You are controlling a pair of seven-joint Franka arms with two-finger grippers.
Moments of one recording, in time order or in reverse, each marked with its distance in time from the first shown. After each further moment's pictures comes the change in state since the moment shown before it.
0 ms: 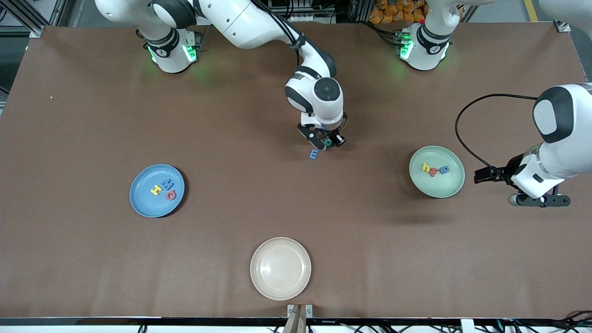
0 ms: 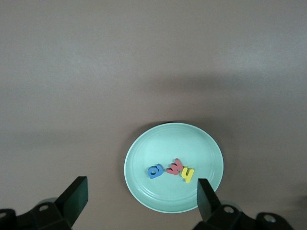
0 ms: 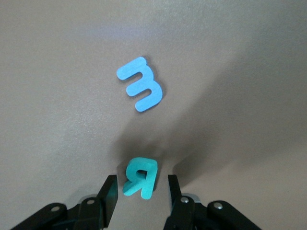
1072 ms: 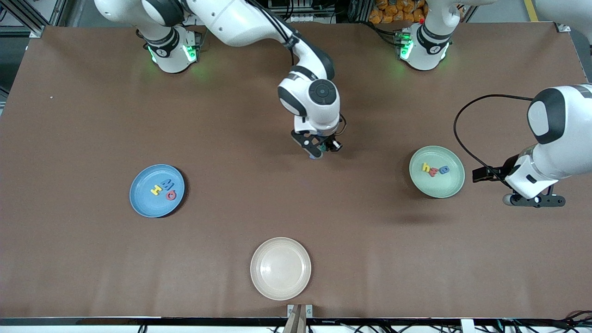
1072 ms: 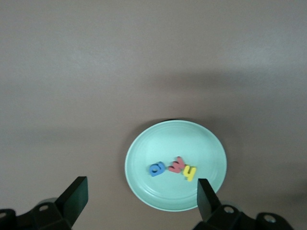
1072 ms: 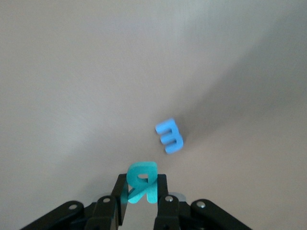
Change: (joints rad) left arm -0.017 0.005 -0.002 -0.003 0.019 -0.007 -0.050; right arm -0.098 -0.113 -0.019 0.055 0.002 -0.183 -0.183
